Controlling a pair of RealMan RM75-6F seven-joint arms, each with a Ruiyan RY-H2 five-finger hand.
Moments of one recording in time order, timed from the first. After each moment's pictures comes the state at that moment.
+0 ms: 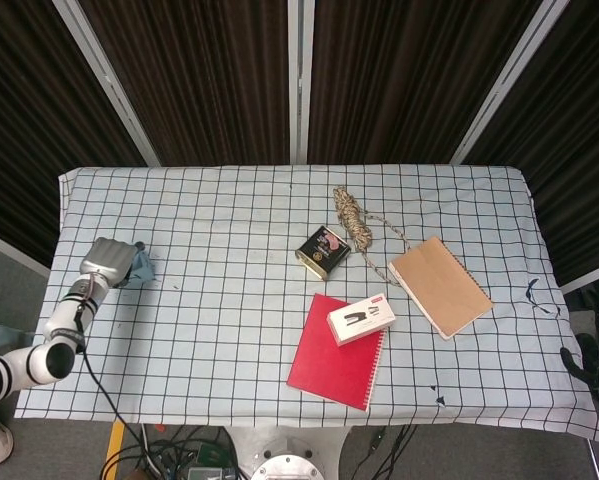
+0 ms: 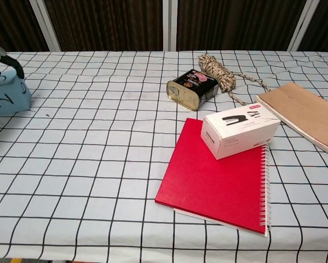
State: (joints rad) left arm -0.94 -1.19 0.04 -1.47 0.52 0.68 0.67; right arm 0.01 -1.14 0.12 -1.49 -1.38 1.49 0.07
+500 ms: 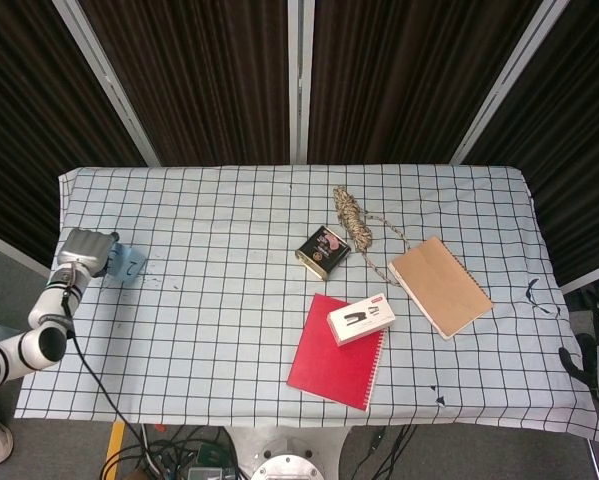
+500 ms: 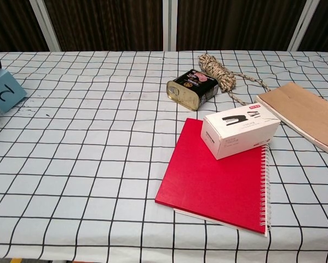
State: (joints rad) left arm -1.01 -1.17 0.12 -1.40 0.34 0.64 0.69; right arm 0.01 -1.14 0.12 -1.50 -1.39 1.50 0.06
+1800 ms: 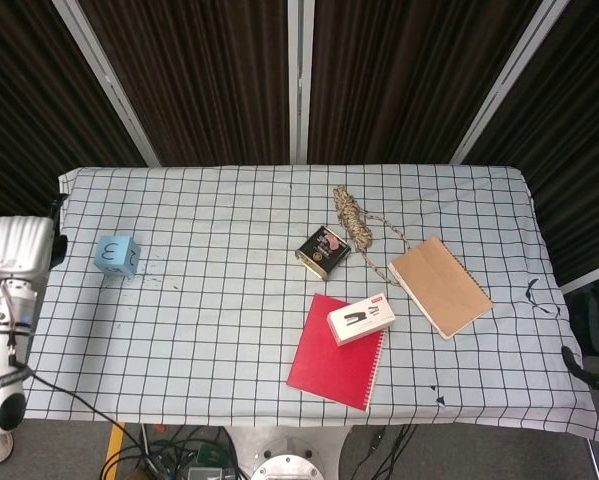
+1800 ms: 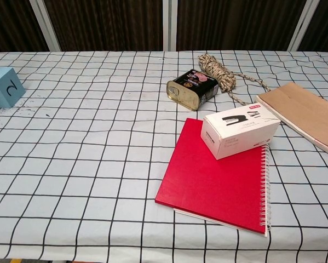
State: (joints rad) left arm -0.65 -1.15 0.09 -1.50 0.96 1.47 0.27; right arm 0.00 -1.13 0.12 -1.51 -1.42 1.53 0.08
